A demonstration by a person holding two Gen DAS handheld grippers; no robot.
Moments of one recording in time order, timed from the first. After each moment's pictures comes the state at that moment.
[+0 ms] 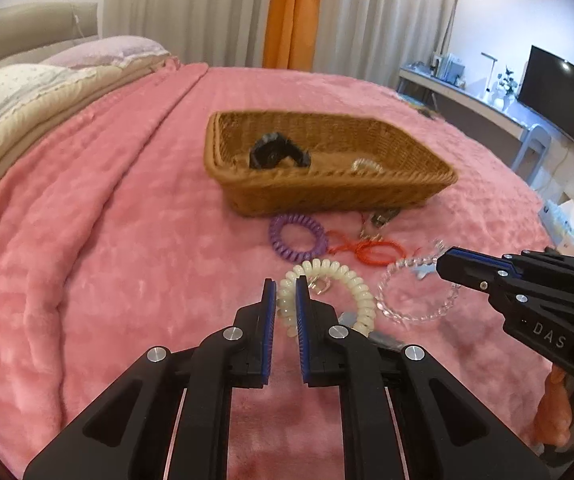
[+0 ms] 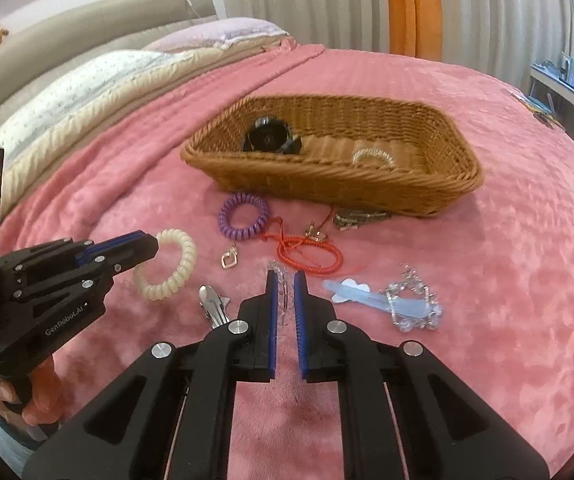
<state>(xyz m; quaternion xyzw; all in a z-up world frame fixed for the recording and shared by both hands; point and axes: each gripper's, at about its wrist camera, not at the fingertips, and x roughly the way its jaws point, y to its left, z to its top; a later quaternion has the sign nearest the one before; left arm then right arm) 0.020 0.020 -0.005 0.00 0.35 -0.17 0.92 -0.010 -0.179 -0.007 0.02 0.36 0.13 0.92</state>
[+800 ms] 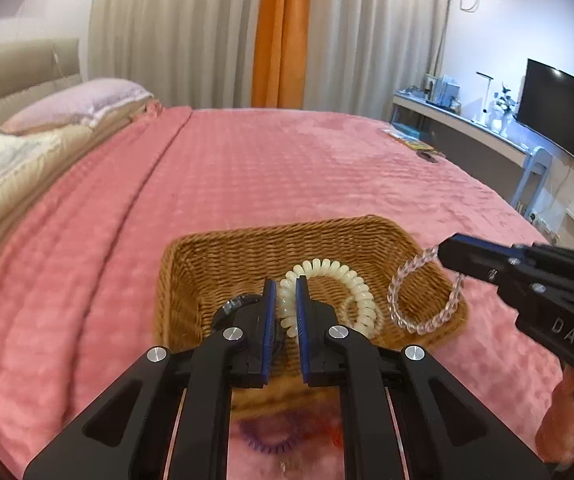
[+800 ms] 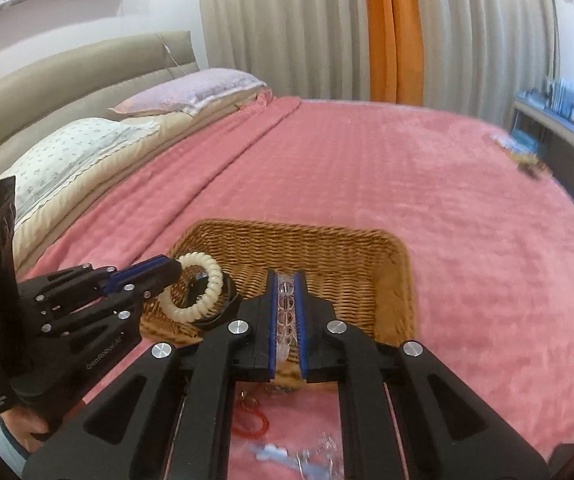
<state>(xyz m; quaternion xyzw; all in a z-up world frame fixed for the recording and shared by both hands) 0.142 -0.040 0.055 0.00 0.31 -0.17 0.94 0.112 -0.222 0.066 0.03 0.32 0.11 0.94</state>
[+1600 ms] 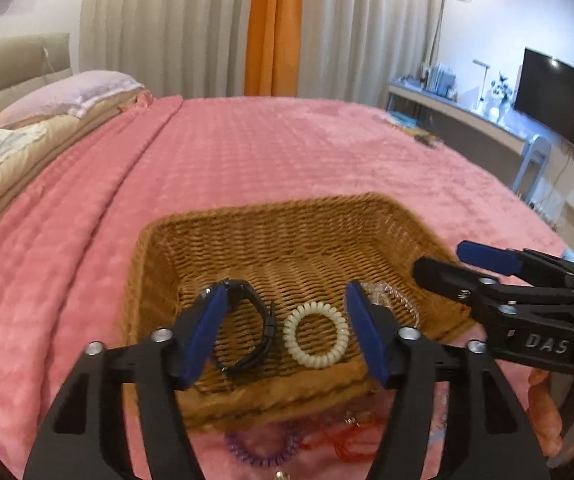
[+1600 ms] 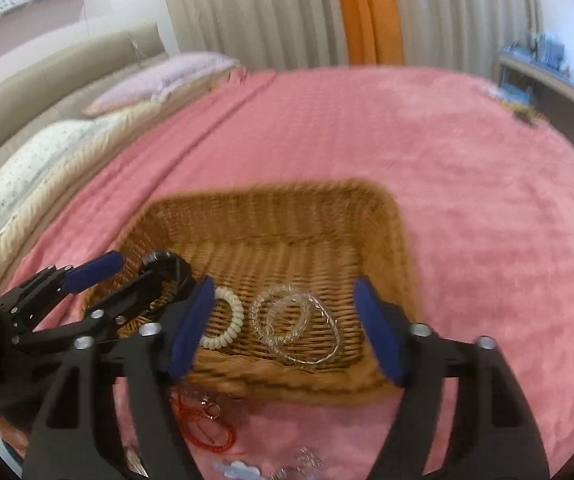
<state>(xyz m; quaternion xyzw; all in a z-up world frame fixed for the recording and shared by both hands) 0.143 -0.047 0.039 0.01 0.31 -0.18 0.93 0.105 -0.250 0.036 0.06 0.31 0.09 0.94</state>
